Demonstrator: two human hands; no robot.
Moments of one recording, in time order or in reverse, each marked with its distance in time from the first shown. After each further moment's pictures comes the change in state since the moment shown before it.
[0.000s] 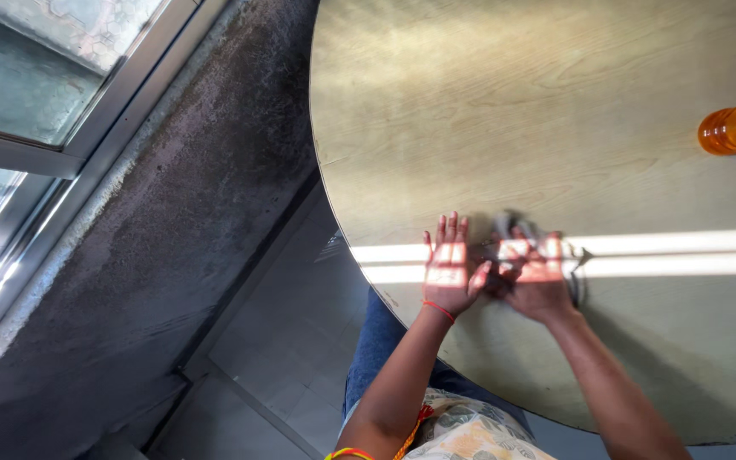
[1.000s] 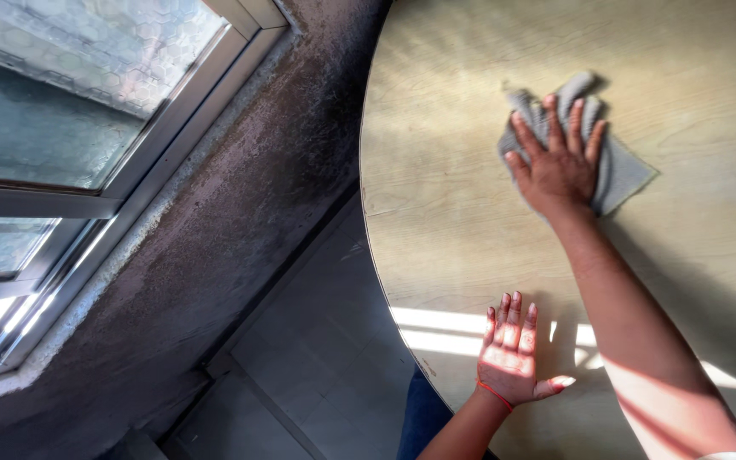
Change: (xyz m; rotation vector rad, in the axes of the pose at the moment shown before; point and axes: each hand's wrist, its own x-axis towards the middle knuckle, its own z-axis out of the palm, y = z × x) left_hand -0.023 0.010 0.027 0.198 -0.017 -0.003; right_hand 0.314 0.037 -0.028 0.118 0.095 0.185
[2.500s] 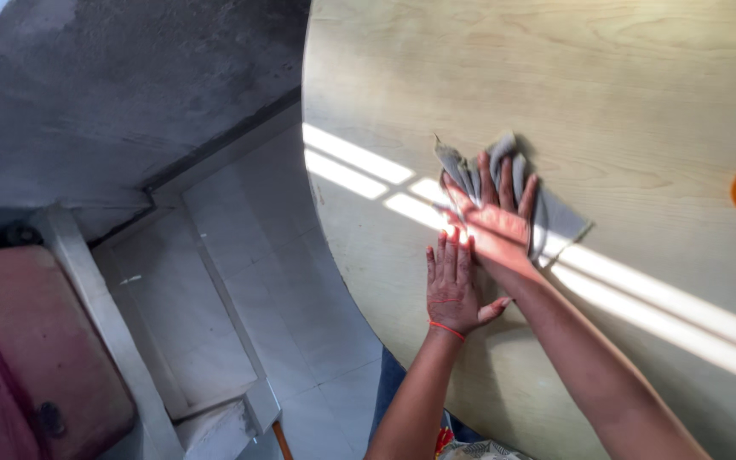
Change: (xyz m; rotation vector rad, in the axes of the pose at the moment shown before) left_hand -0.037 0.174 0.121 0.067 0.226 -0.528; right_hand -0.267 0.087 -0.015 -0.206 0.051 -0.585
